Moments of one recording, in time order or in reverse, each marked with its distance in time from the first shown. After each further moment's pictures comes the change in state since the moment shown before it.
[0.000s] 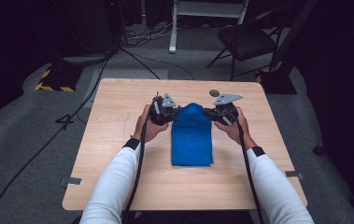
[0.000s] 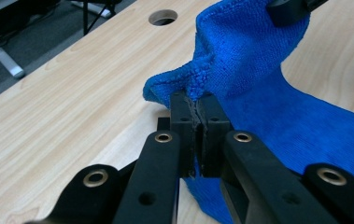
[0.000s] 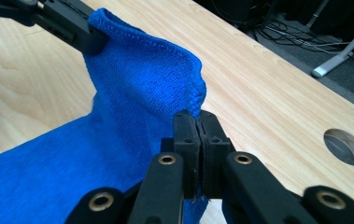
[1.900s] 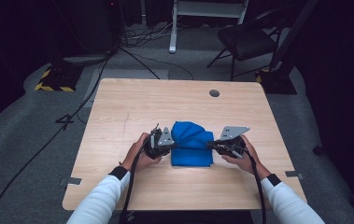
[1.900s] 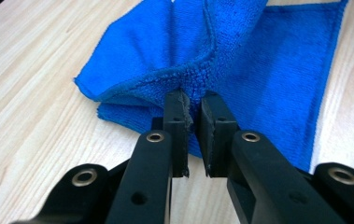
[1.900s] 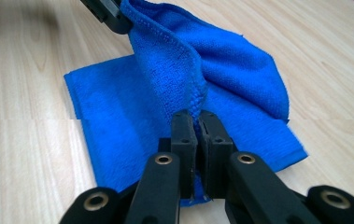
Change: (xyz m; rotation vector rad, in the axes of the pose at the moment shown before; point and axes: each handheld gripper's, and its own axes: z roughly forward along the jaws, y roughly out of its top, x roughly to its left) left arm -0.068 -0.063 -0.032 0.078 -0.105 0.210; right arm 0.062 -0.067 -0.041 0.044 0.193 -0.100
